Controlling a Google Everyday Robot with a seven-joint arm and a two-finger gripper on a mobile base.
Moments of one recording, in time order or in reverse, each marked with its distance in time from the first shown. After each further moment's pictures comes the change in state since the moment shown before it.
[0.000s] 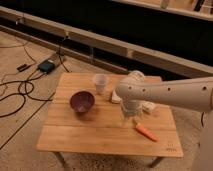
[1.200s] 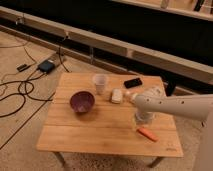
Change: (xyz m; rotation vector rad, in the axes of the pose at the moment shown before) arm 0.007 -0.052 0.090 -0.064 -0.024 -0.029
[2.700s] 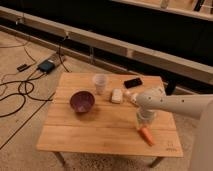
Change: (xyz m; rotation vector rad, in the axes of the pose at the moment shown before) arm -0.014 -0.012 -0.016 -0.006 0.003 0.019
